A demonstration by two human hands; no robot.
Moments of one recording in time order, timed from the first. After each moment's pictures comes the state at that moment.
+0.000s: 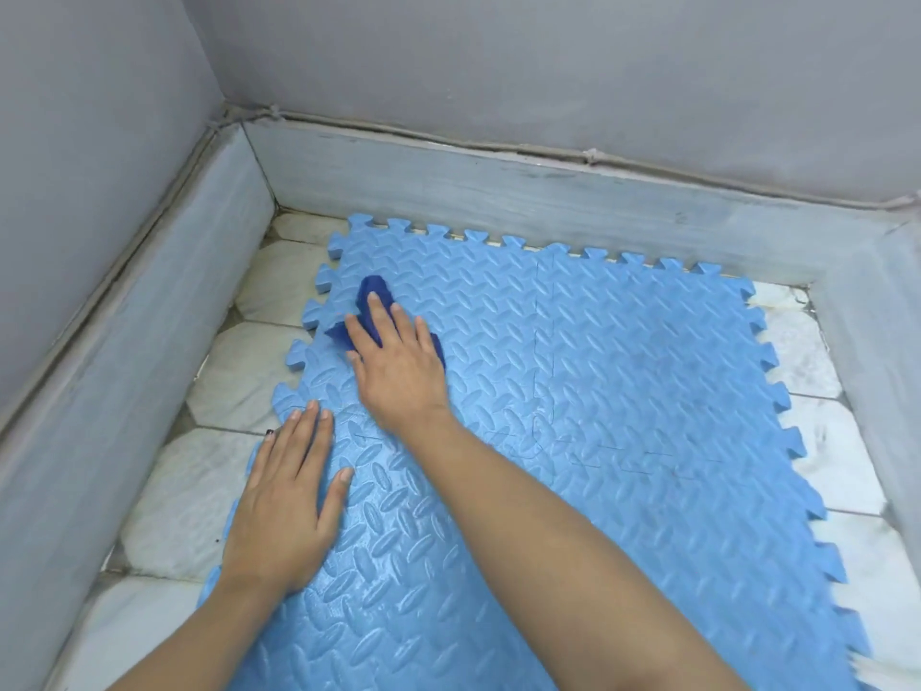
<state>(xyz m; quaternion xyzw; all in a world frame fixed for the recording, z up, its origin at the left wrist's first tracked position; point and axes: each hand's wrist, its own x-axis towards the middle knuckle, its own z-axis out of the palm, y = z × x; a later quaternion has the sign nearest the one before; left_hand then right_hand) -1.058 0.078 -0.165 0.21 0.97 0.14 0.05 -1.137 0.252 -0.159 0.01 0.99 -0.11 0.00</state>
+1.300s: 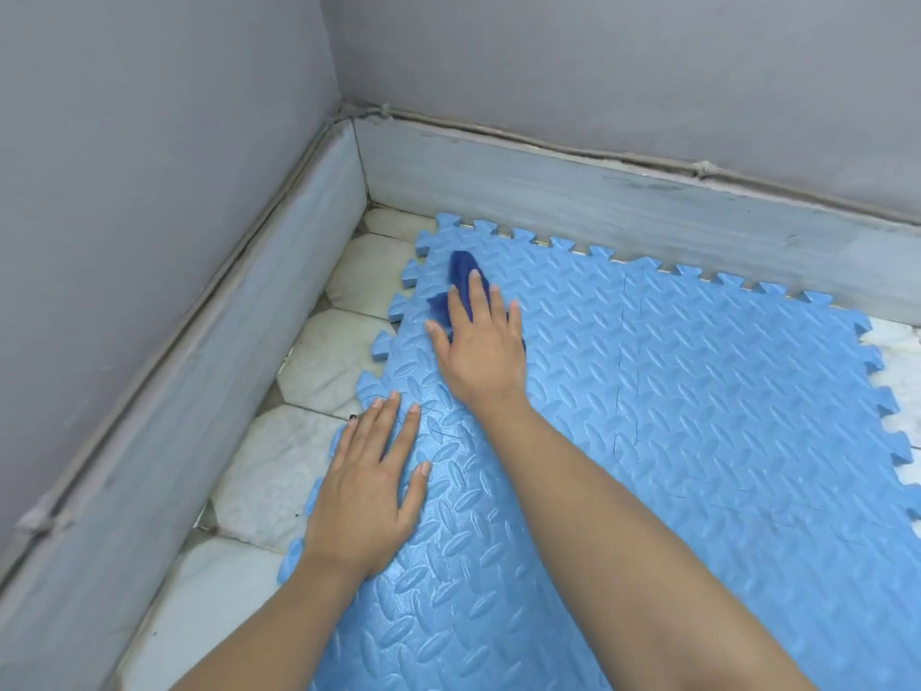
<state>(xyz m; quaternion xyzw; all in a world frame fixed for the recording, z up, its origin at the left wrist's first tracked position) -1.058 0.078 -0.167 0.21 0.97 0.15 0.03 -1.164 0.253 -0.157 0.09 0.99 -0.12 -0.03</state>
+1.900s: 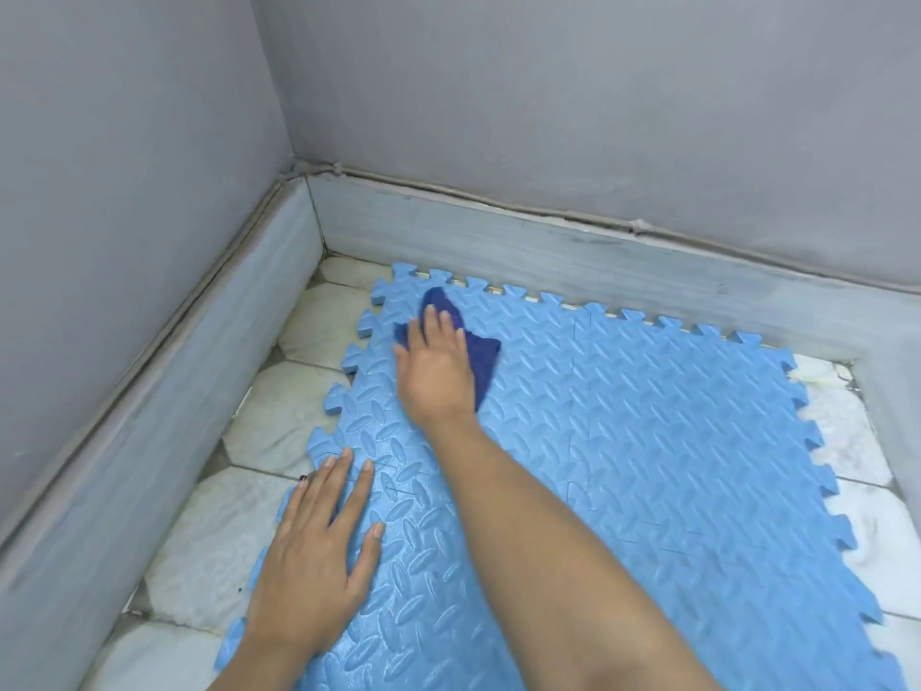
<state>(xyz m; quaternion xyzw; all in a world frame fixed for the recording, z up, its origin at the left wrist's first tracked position) -1.058 0.076 -0.170 0.21 0.96 0.17 0.06 -1.199 0.262 -0.159 0.11 0.98 -0.16 -0.03</state>
